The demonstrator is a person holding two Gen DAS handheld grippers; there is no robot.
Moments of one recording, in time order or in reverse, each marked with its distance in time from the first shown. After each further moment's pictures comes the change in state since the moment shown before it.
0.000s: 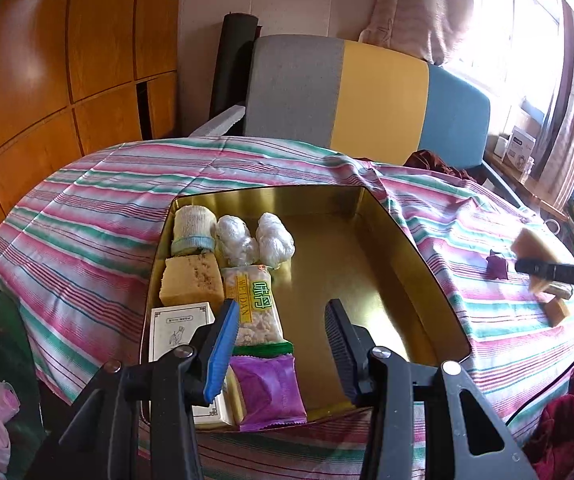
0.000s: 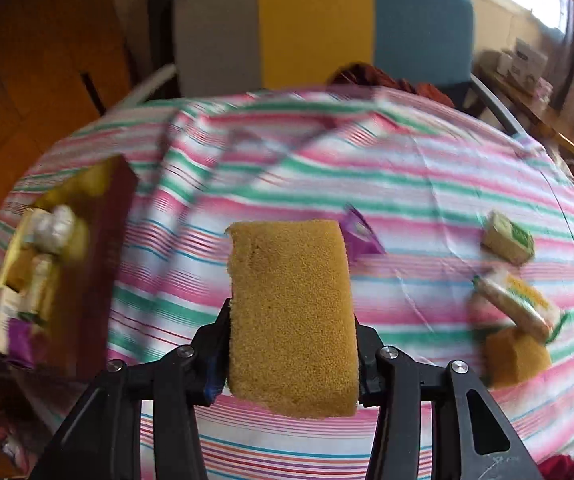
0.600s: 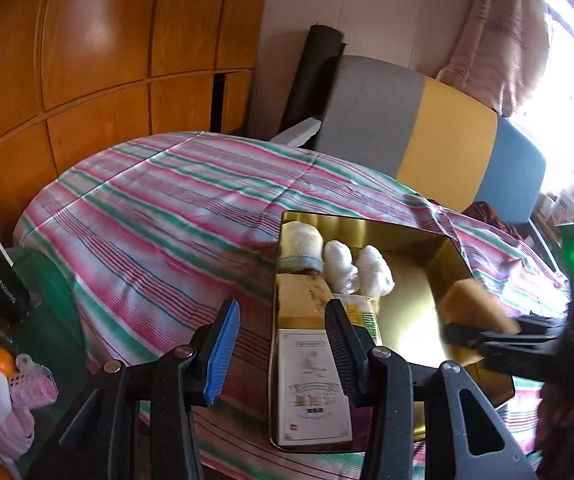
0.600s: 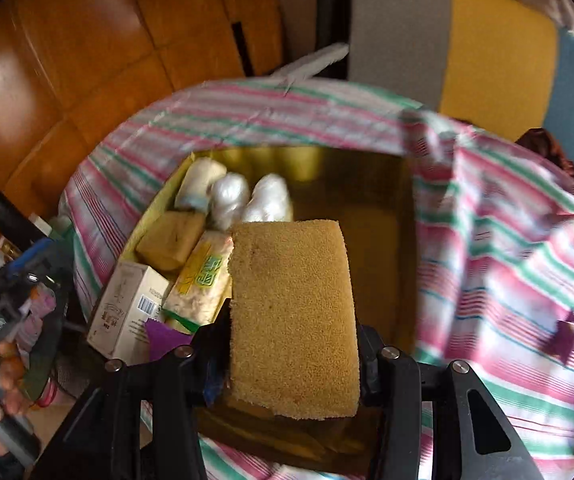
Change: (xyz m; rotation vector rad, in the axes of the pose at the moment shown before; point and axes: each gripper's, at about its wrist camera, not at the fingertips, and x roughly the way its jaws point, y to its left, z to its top) left arm -0.013 0.097 0.008 -0.208 -0.040 0.117; right arm 0.032 0.242 0.011 -0.306 0.082 0.277
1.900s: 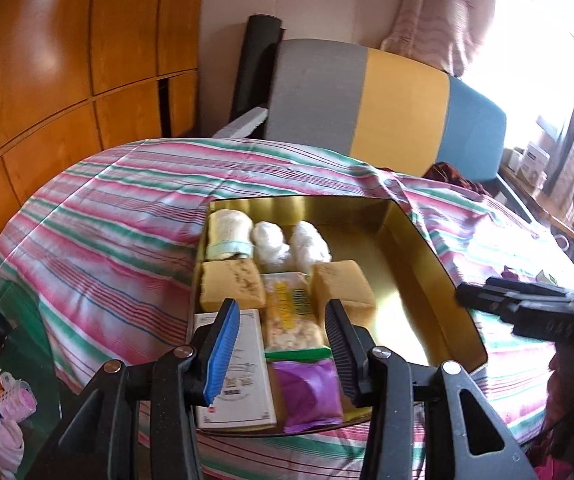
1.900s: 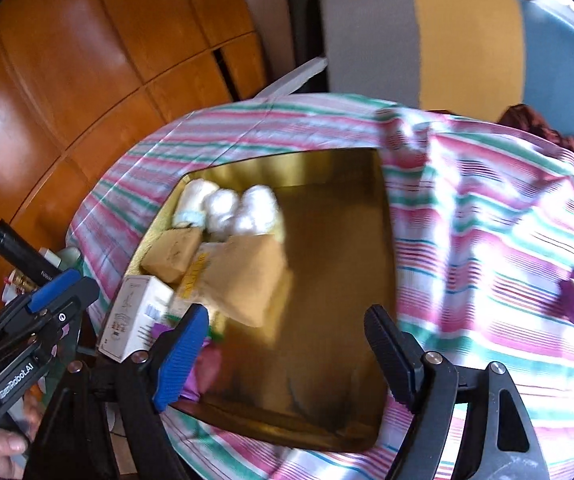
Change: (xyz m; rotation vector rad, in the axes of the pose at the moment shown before) left arm -0.004 -0.068 -0.014 0.174 0.038 -0.088; right arm -0.036 -0.037 -0.032 0.138 -0.122 0.022
